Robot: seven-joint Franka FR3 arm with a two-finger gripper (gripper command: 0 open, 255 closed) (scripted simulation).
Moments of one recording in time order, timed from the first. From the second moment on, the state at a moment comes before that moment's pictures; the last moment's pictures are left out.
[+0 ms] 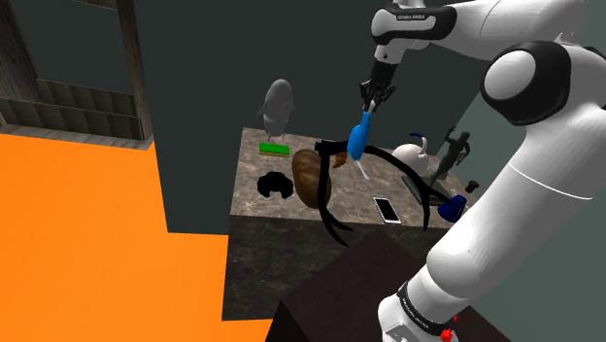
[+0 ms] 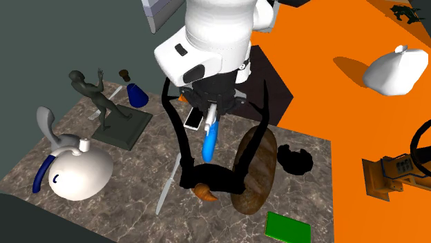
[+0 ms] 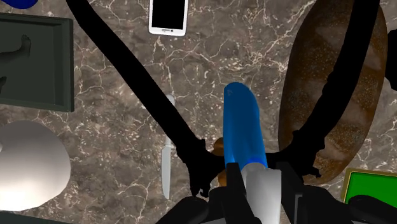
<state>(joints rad) -0.22 0.08 -0.27 -1.66 -0.04 1.71 -0.03</state>
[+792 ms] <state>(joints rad) -0.22 0.11 -0.27 -1.46 -0.04 1.55 -0.04</state>
